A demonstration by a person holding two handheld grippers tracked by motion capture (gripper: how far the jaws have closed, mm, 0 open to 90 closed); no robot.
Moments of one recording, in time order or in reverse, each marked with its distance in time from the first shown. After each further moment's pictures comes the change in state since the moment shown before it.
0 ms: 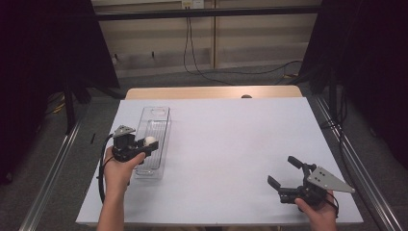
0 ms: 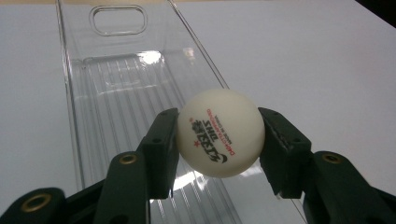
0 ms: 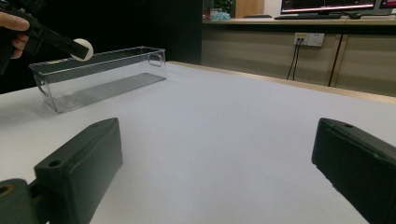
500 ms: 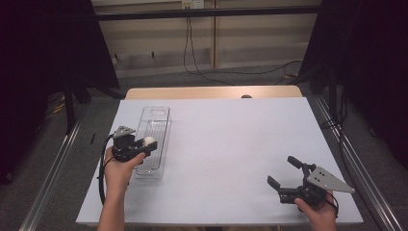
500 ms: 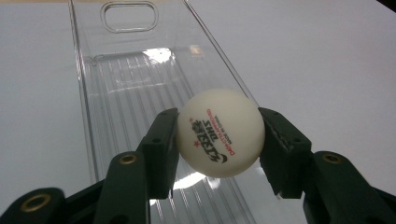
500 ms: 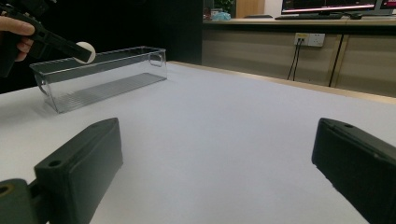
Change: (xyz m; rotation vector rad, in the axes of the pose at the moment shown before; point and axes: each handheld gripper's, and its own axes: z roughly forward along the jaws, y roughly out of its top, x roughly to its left) left arm 0.005 -0.004 0.004 0.004 0.033 0.008; right arm 0.000 0.000 0.000 0.000 0.003 -0.007
